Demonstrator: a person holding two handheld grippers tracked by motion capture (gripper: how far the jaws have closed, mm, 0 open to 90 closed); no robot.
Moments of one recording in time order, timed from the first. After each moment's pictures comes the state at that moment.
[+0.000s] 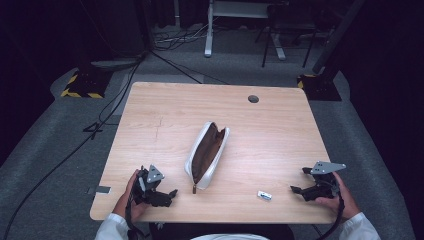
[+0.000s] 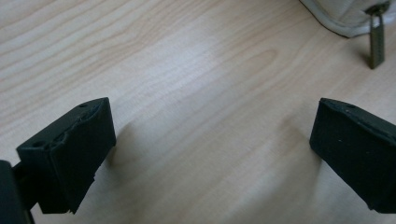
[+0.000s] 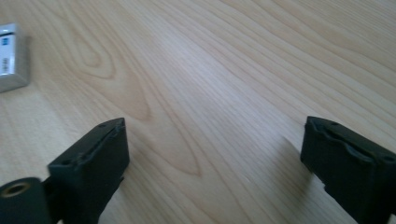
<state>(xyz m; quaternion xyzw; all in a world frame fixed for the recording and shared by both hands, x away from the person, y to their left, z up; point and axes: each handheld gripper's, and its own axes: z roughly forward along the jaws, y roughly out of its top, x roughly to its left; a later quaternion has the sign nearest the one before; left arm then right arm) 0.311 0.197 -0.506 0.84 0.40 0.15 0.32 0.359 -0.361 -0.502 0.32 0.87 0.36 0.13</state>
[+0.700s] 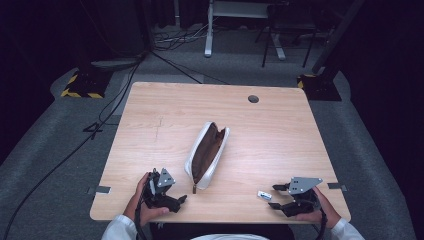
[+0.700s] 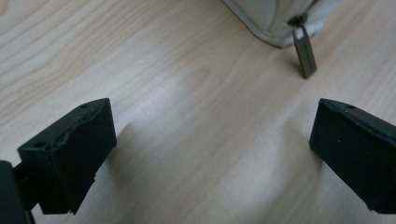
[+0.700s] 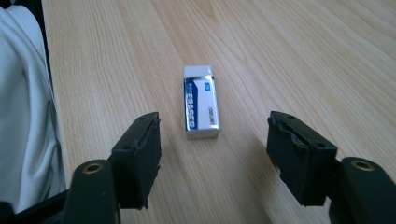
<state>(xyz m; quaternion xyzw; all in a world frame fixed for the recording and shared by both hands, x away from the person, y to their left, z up) 0.317 0.172 -0.506 0.86 0.36 0.13 0.33 0.318 -0.286 -0.500 0.18 0.90 0.39 0.09</state>
